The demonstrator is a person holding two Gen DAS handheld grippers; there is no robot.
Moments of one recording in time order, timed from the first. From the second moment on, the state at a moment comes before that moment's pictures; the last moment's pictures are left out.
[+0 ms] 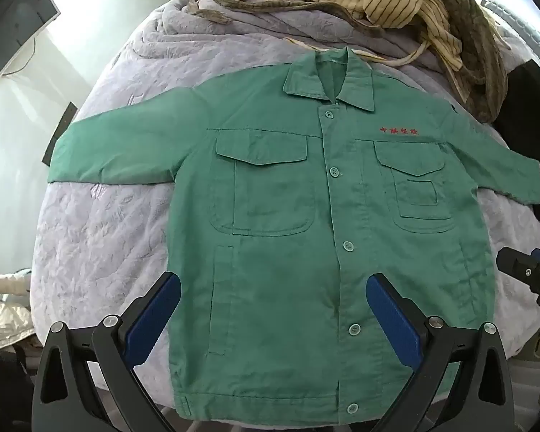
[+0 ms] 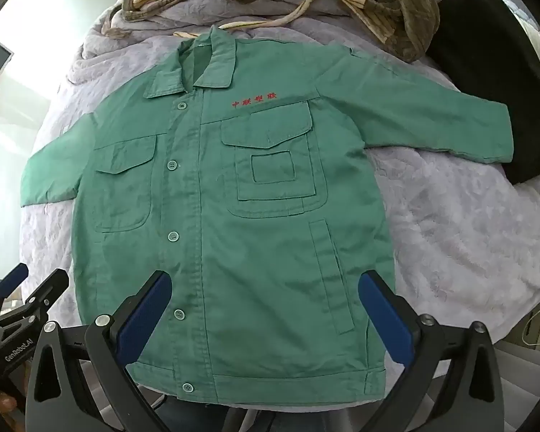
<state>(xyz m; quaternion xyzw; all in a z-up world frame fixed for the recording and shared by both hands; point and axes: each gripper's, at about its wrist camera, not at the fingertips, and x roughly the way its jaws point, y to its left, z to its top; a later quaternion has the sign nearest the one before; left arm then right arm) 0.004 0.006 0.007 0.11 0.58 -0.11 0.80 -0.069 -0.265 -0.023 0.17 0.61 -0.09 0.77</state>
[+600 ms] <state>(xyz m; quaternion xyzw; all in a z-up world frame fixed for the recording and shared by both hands) 0.004 0.008 0.004 0.10 0.59 -0.10 0.79 -0.067 -0.259 -0.024 0.16 0.61 -0.09 0.77</state>
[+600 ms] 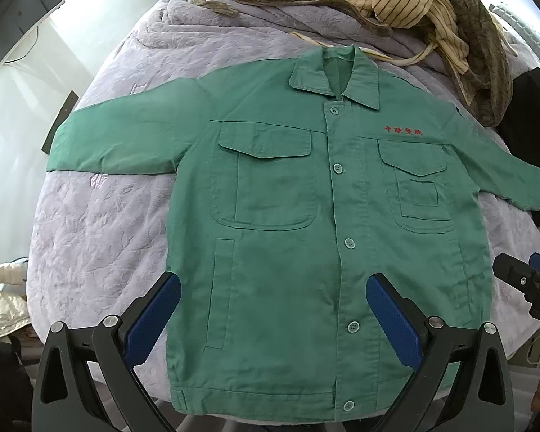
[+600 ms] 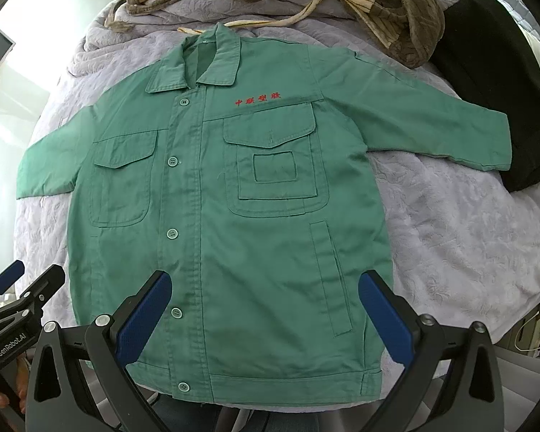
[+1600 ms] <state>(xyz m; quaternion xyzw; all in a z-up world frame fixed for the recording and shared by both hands) 0.007 0.009 0.000 0.10 0.59 -0.10 0.79 -0.066 -0.260 -0.026 0.16 0.61 -0.09 0.77</state>
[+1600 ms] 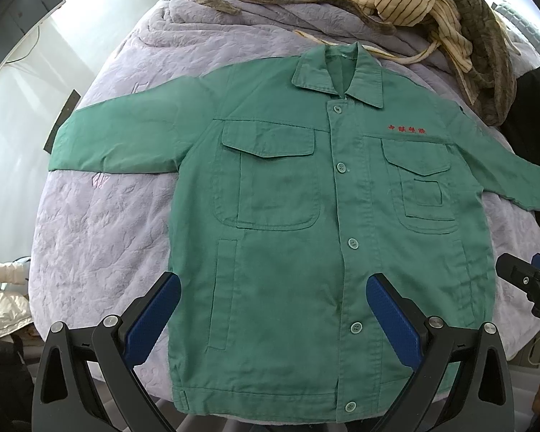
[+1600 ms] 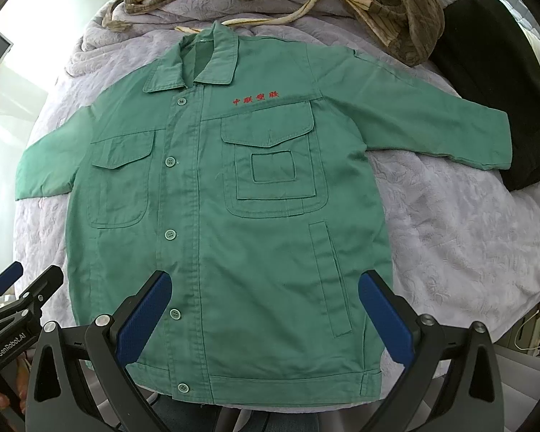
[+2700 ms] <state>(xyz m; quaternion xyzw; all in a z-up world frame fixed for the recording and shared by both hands) 0.001 0.009 0.001 0.10 0.59 -0.10 0.79 -0.068 -0.260 -0.027 0.16 0.61 -0.09 0.77</state>
